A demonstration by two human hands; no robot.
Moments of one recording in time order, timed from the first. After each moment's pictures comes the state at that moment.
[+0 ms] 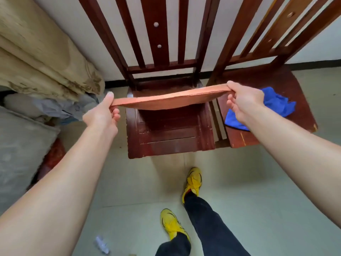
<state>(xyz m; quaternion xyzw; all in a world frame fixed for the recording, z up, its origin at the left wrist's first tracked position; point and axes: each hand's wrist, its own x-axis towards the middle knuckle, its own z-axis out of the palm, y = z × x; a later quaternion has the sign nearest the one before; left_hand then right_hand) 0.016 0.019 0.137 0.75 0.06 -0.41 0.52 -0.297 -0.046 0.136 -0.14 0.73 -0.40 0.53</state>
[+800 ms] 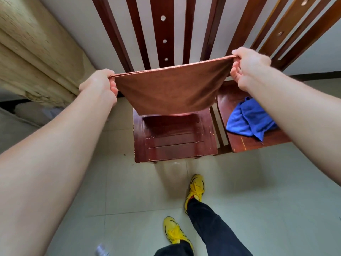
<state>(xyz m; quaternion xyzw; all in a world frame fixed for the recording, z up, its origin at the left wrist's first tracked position) 0.070 -0.049 0.183 0.73 0.00 -0.49 0.48 -0.264 -0.091 0.221 -0.12 0.72 -0.48 0.49</state>
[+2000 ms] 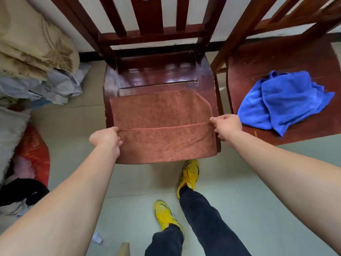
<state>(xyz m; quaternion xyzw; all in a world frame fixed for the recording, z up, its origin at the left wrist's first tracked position) 0.010 0.026 -0.051 0.86 0.11 -0.38 0.32 -0.300 -0.030 -0.073 -0.28 0.83 -0.09 0.47</state>
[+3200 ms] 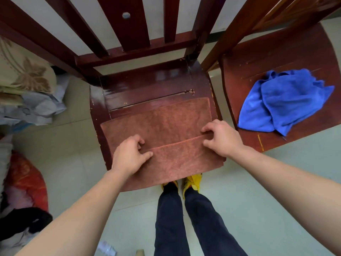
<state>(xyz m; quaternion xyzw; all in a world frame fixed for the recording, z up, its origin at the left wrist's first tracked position) -0.004 -0.010 -0.072 0.72 -0.55 -0.42 -0.06 -0.290 -0.042 -0.062 -0.63 0.67 0.13 0.38</state>
